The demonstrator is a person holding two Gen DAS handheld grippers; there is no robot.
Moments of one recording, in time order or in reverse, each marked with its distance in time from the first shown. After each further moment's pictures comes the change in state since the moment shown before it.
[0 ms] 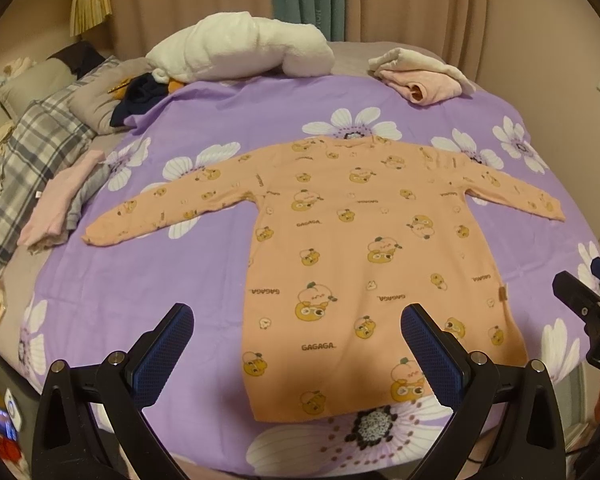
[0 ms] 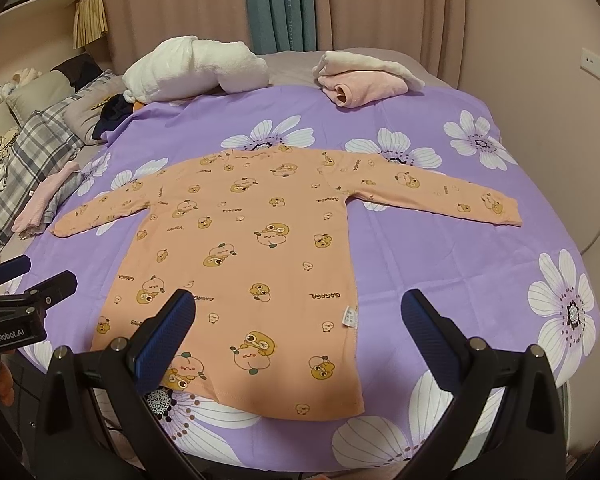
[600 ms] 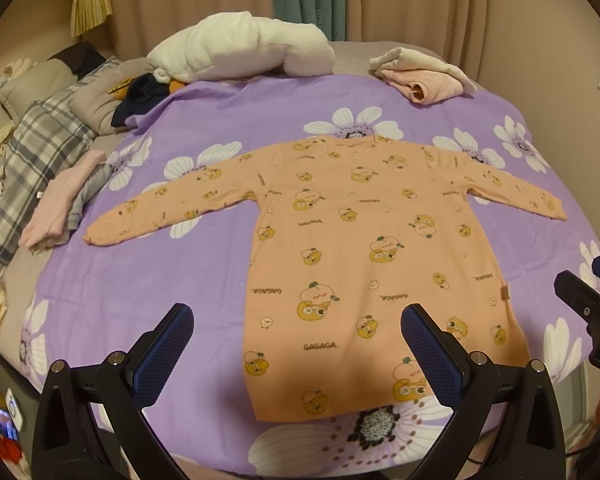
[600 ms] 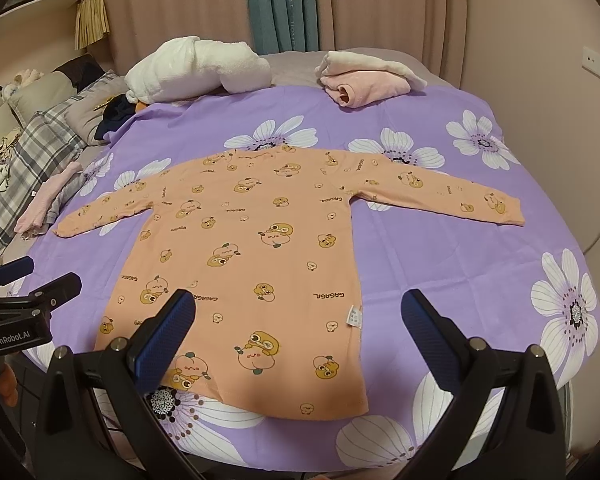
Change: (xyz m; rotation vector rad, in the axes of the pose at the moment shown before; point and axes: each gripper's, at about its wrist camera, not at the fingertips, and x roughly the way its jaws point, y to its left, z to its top) left arm 0.000 0.000 -0.001 -0.001 -0.022 -0.004; right arm -0.002 0.002 0.001 0.029 -0.013 0.038
